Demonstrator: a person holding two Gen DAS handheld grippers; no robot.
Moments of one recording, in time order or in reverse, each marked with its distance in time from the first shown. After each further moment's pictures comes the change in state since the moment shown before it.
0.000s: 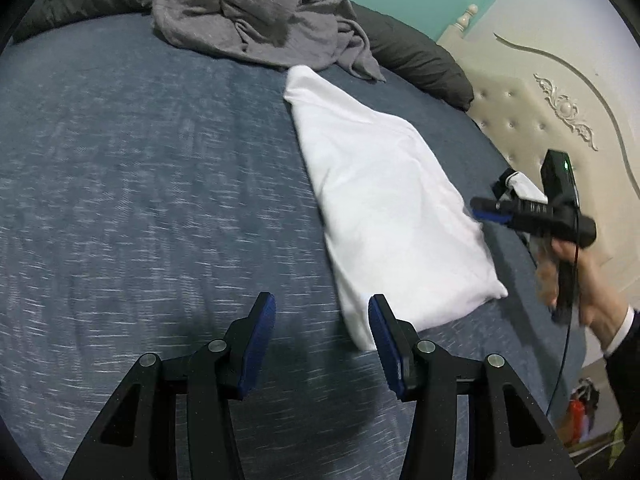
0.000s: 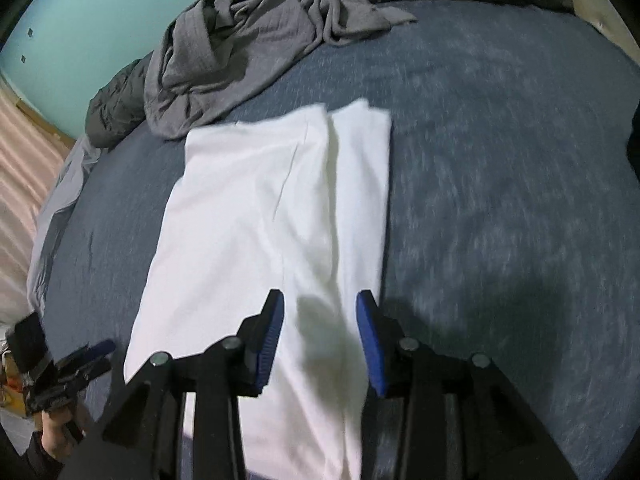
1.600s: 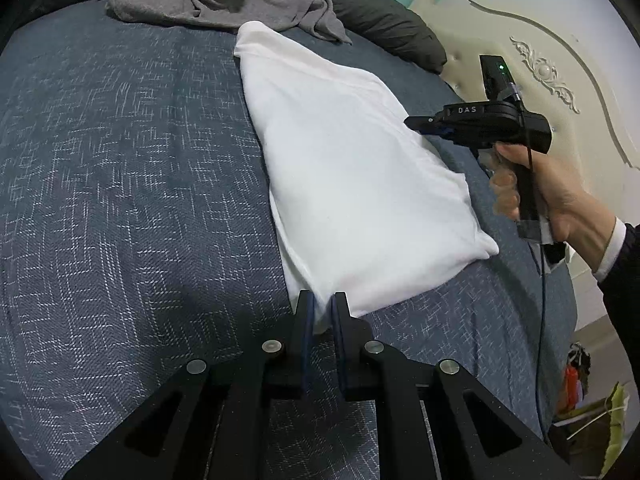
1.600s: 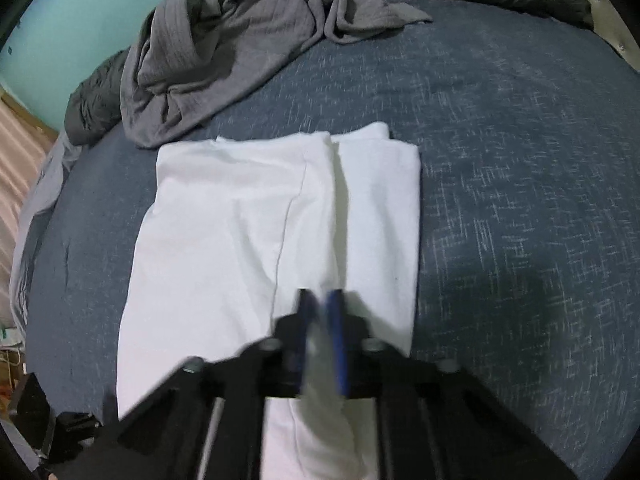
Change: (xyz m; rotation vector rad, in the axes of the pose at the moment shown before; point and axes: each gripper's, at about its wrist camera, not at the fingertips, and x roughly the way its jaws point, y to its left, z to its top) left arm 0.029 -0.020 -0.014 0.080 0.097 -0.071; right arm 0.042 0.010 0.060 -0.009 0.000 -0.070
